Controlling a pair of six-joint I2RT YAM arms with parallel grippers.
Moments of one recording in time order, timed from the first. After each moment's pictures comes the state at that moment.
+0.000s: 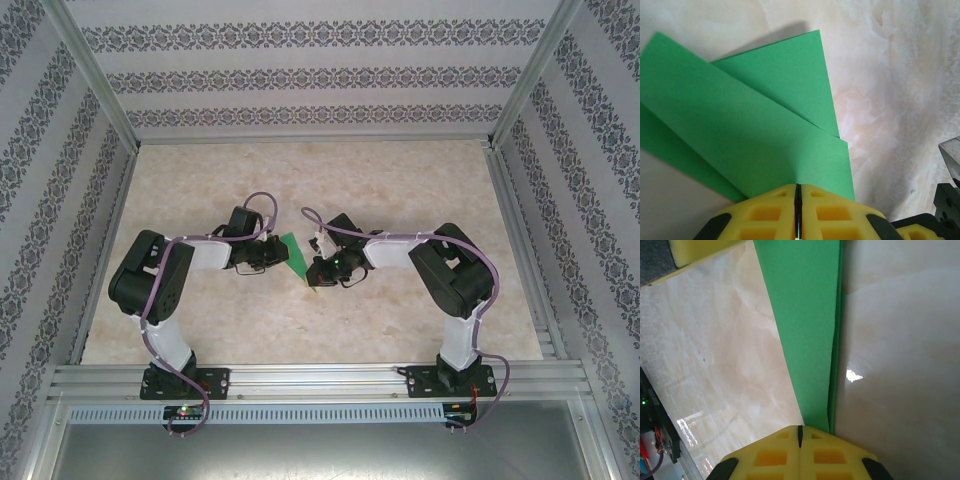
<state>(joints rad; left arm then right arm) -0.31 1.79 0.81 0.03 0.52 -0.63 0.65 1.91 1.00 -0.21 -0.64 0.51</state>
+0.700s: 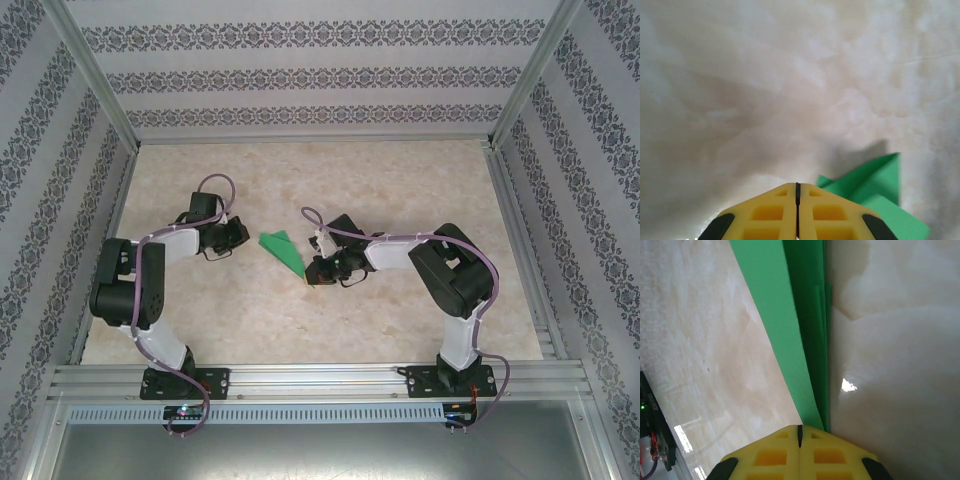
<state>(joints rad) -0.07 1.68 0.86 -0.13 0.39 -0.56 0.65 1.91 0.97 -0.13 -0.63 0.50</state>
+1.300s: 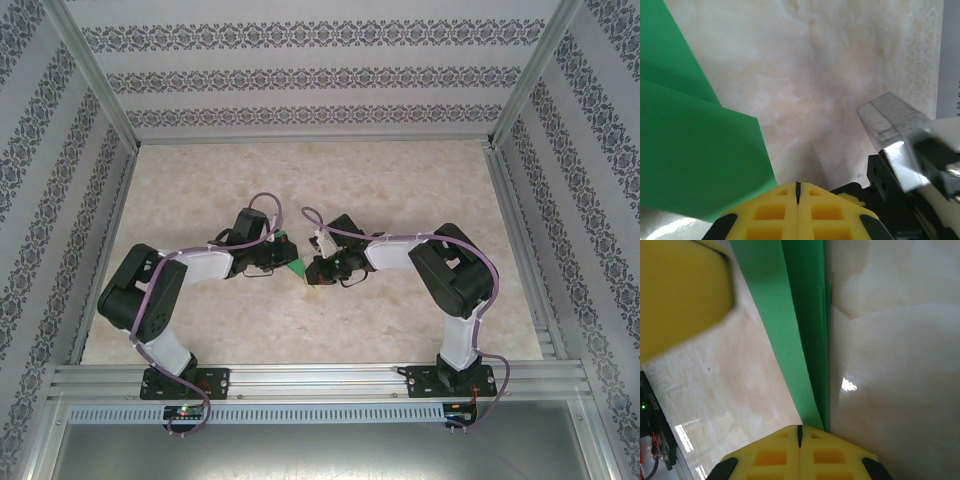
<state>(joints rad) -0.41 1.69 0.75 0.13 0.52 -0.77 0.65 1.91 0.97 -0.13 -0.64 0.50</state>
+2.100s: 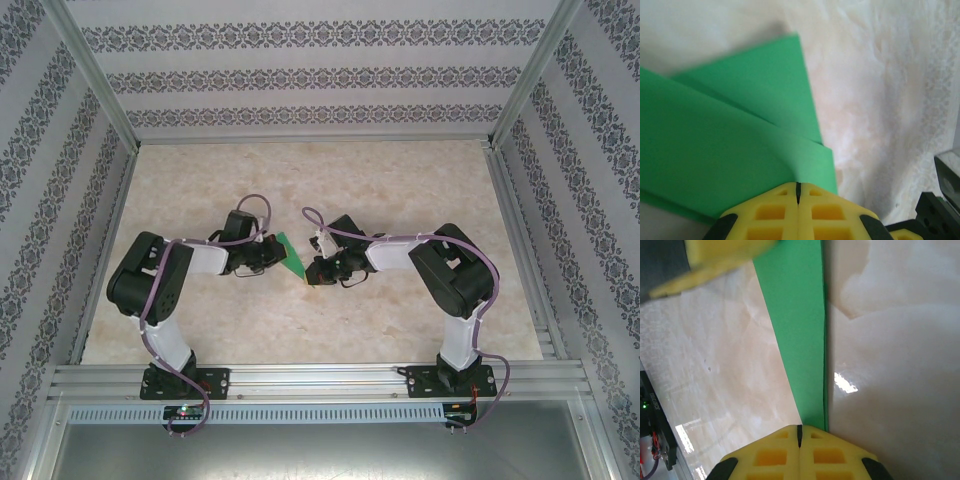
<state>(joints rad) -0.27 1.78 0.73 0.18 0.53 -0.74 0.65 1.91 0.95 -0.10 -0.64 0.50</state>
